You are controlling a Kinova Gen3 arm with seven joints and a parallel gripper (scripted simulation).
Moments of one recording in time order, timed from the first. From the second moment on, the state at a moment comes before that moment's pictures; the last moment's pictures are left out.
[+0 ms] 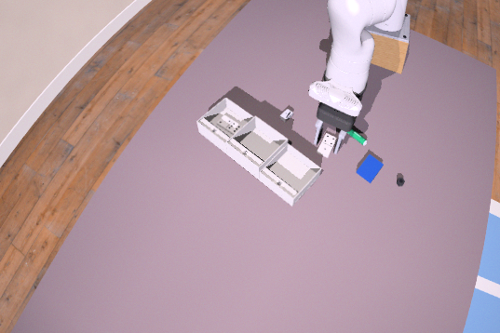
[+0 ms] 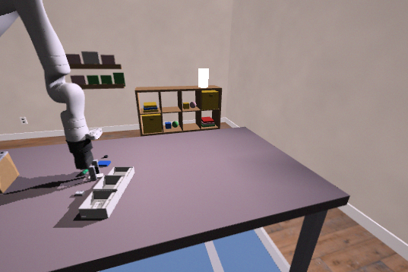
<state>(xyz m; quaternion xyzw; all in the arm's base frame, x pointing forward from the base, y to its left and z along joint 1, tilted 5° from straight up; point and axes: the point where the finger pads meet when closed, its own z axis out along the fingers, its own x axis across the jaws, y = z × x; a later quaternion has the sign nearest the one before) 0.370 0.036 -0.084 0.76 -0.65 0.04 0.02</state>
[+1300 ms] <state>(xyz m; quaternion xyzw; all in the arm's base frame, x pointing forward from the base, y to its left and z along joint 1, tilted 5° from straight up) 0.370 0.037 -0.085 0.76 -0.65 0.04 0.03</state>
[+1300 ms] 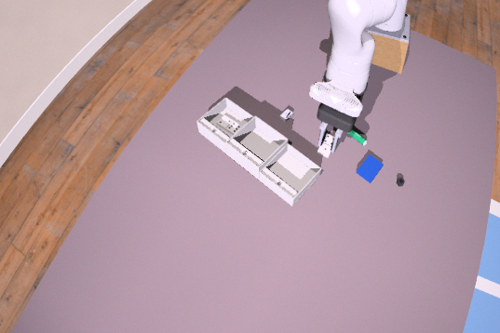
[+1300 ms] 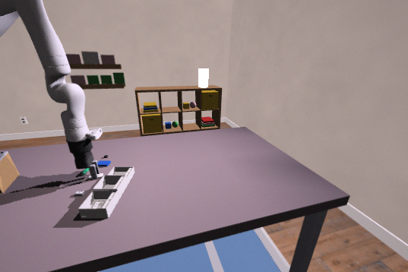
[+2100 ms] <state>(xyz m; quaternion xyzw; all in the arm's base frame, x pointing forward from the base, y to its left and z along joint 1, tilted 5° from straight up) 0.363 0.046 -0.031 0.77 -0.64 0.04 0.03</state>
